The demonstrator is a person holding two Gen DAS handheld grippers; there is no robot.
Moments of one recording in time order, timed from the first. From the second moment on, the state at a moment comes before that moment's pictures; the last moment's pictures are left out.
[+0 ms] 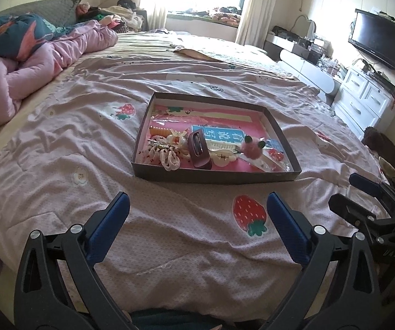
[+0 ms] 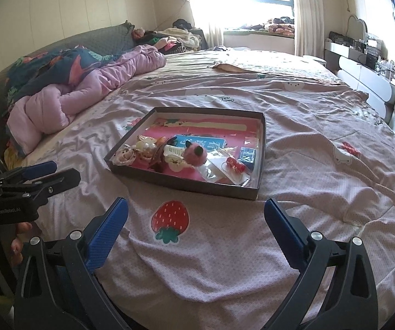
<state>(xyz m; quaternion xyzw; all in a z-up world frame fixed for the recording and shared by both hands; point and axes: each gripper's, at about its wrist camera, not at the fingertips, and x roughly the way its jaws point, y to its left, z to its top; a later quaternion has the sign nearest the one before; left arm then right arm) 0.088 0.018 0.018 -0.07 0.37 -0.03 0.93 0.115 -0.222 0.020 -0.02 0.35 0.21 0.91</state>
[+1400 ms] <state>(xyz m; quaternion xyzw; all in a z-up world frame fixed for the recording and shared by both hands) 0.085 0.023 0.022 -0.07 0.37 -0.02 0.93 0.114 -0.225 0.023 -0.02 0.35 0.21 0.91</state>
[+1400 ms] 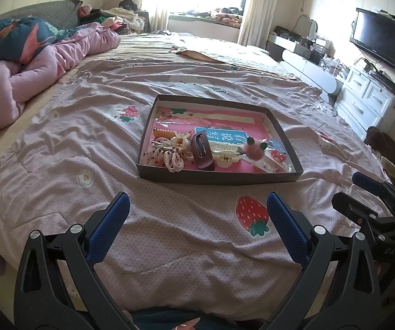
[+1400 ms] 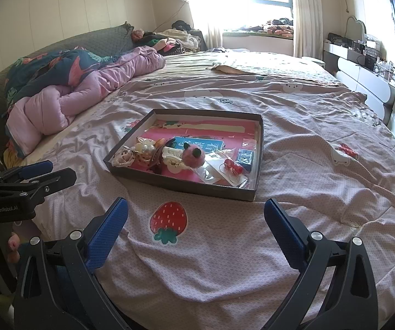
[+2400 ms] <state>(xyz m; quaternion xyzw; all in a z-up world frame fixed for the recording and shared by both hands) 0.084 0.019 0.026 -0.07 0.37 -0.03 0.93 0.114 -0.225 0.024 -0.02 0.35 0.21 0.91</state>
